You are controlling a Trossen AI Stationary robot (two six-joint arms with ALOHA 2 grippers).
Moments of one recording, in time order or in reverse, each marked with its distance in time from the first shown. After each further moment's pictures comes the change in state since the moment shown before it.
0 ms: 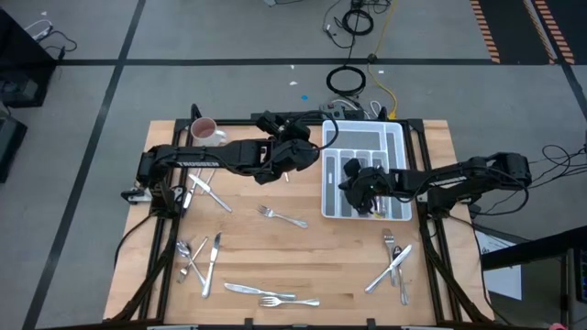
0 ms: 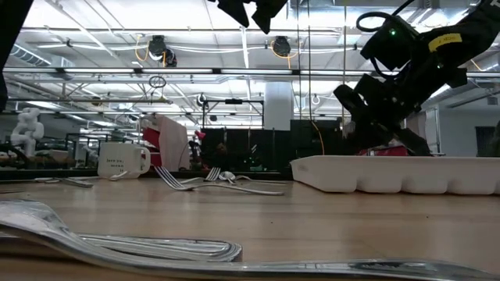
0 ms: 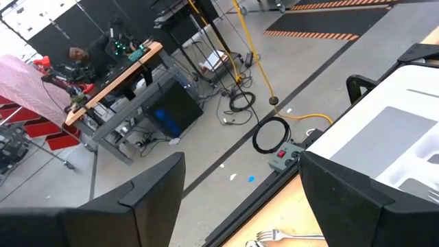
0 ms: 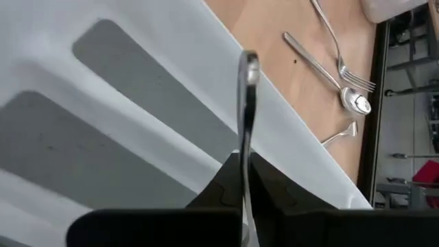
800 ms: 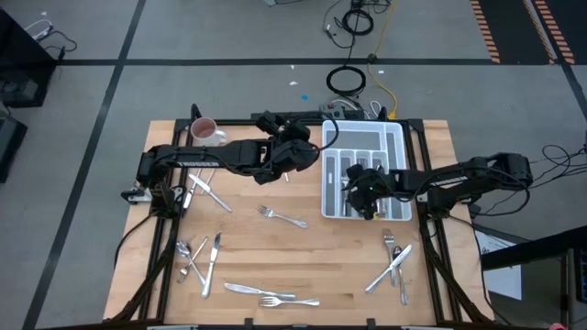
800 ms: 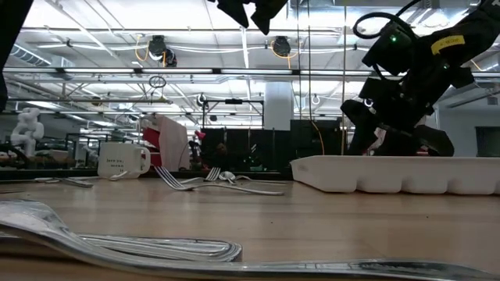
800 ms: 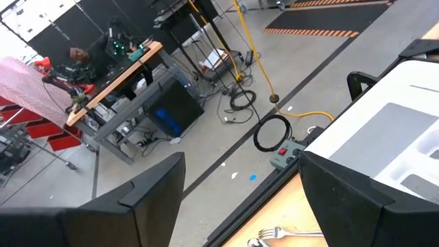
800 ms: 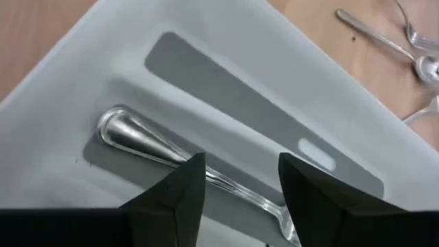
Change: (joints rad) left arm 0.000 0.000 0.000 -0.016 0.001 0.002; right arm 0.002 -0.018 -0.002 -0.115 -0.113 0.207
